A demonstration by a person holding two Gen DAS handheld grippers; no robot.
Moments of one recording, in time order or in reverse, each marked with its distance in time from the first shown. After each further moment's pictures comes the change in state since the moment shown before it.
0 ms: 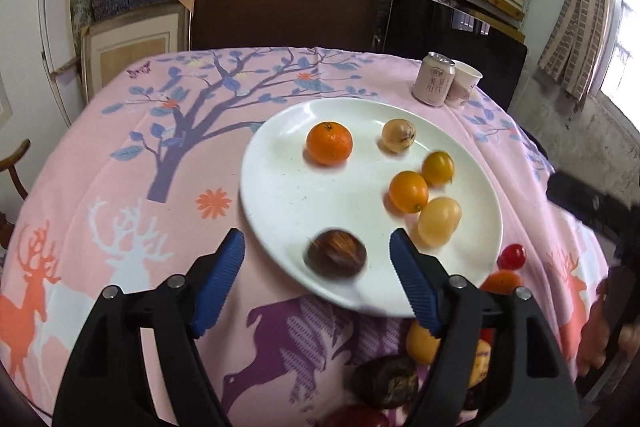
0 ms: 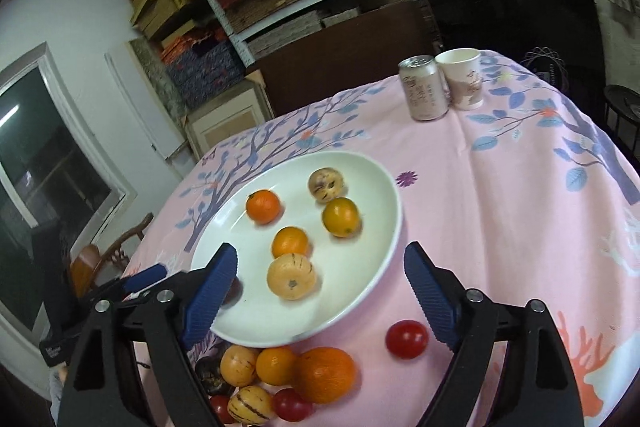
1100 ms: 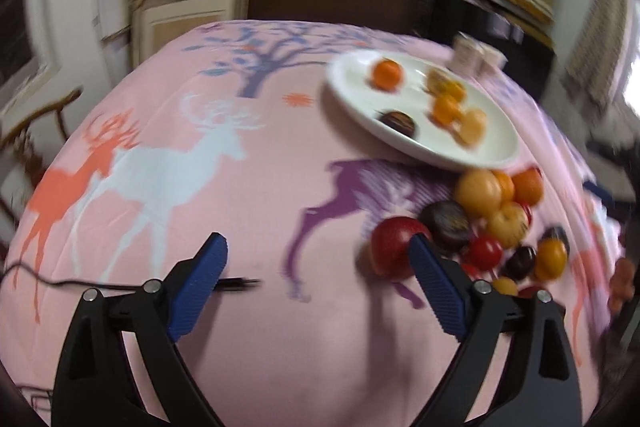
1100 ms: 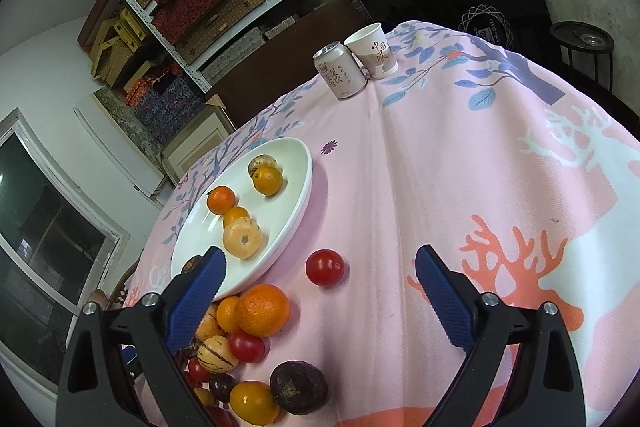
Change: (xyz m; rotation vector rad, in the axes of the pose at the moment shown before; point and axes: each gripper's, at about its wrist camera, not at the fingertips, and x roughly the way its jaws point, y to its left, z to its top) left arm -0.069 0.043 -0.109 -0.130 0.001 0.108; right arm -0.043 -0.062 -0.052 0.218 -0.021 -0.042
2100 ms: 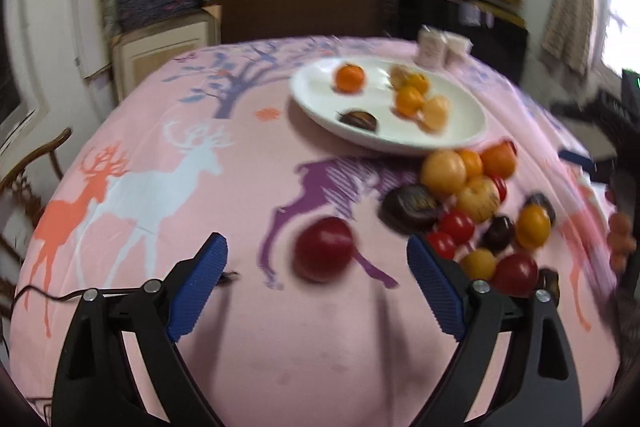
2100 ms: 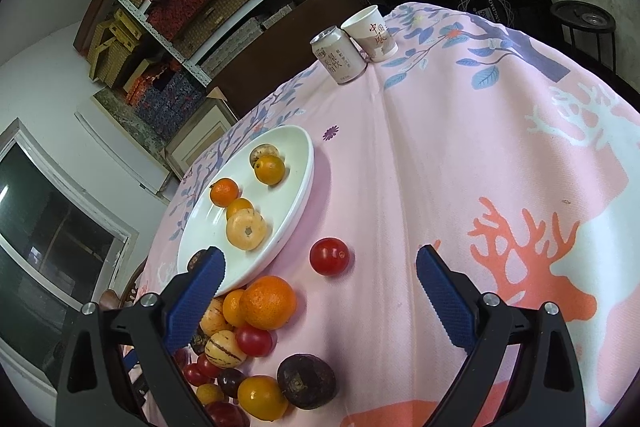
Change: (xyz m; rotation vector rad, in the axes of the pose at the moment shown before) left arm -0.011 -0.035 -0.015 0.196 -0.031 -0.020; right arm 0.004 -0.006 -0.001 0.041 0.050 0.026
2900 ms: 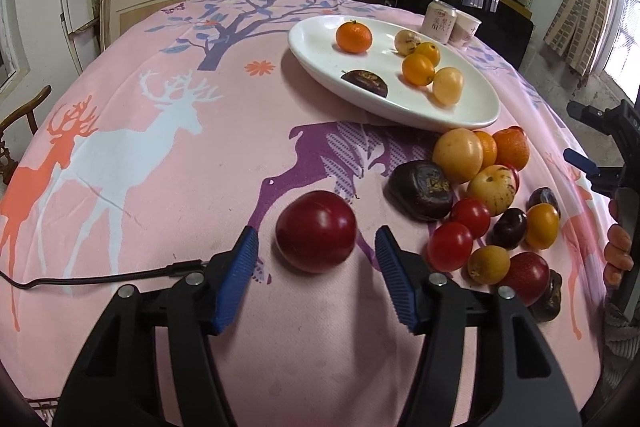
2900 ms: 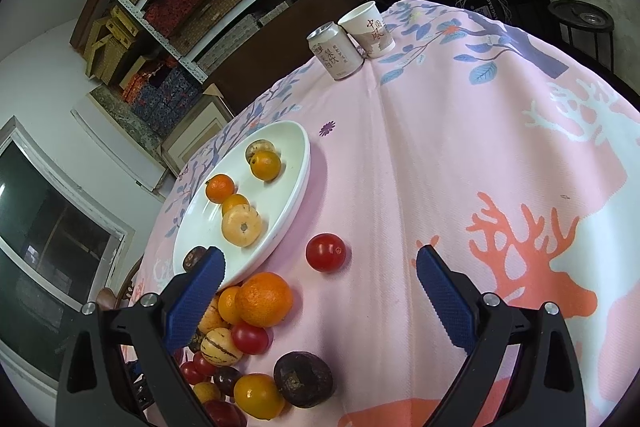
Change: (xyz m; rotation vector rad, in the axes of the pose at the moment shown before) left arm 0.033 0.015 0.003 -0.089 0.132 -0.072; right arm 0.003 0.000 -0.002 -0.005 0.014 -0.015
